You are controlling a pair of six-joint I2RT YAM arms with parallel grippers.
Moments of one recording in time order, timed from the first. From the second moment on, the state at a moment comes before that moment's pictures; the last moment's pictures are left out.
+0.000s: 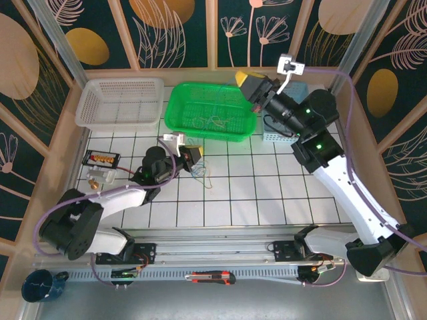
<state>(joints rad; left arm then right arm) -0.57 1.35 0.51 0.69 0.27 -0.55 0.55 1.16 1.31 0.18 -0.40 0.70</state>
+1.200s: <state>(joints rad) -0.12 1.69 1.61 0.05 -0.12 -0.30 0.60 1.17 0.79 0.28 -0.37 0.73</state>
